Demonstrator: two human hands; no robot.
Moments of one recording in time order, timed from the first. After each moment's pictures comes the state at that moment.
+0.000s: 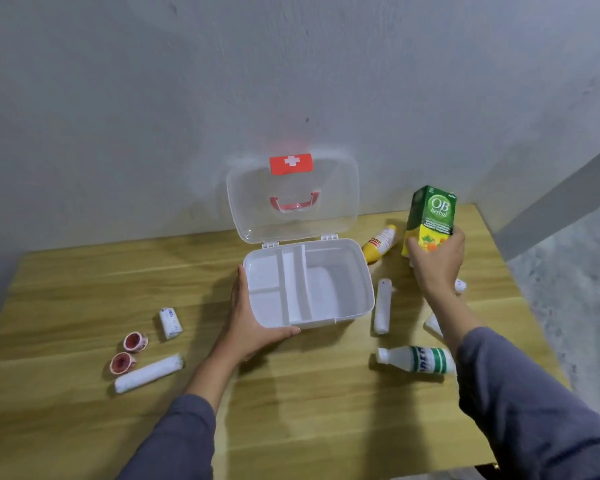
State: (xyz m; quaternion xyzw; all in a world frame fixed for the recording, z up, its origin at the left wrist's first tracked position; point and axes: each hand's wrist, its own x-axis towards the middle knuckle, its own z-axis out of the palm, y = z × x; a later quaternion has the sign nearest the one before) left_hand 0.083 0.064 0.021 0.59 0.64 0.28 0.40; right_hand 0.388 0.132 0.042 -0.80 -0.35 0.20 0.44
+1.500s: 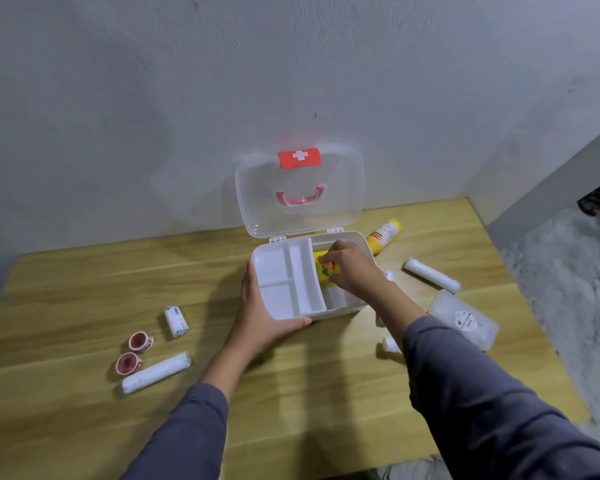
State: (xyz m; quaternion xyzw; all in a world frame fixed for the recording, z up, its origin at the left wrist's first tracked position) left_hand 0.084 0.063 0.023 0.59 0.61 0.32 0.41; right_hand 0.281 0.128 0.044 -0.61 -0.75 0.23 0.05
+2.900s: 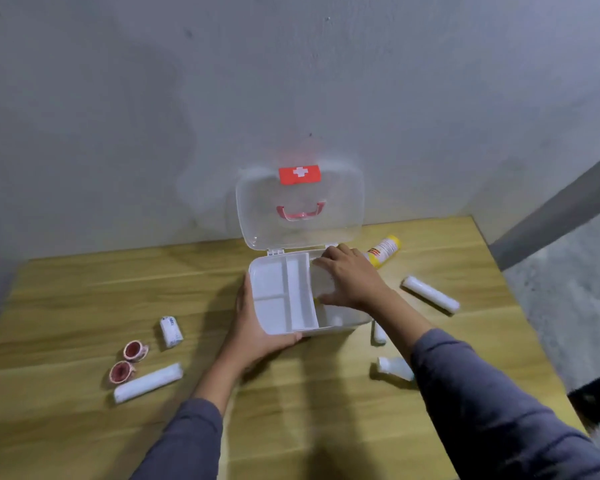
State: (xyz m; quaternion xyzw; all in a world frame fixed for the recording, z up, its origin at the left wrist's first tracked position) left_hand 0.087 0.068 0.010 0.60 0.62 0.32 0.40; right_hand 0.293 0.136 0.062 -0.53 -0.84 0.13 -0.02
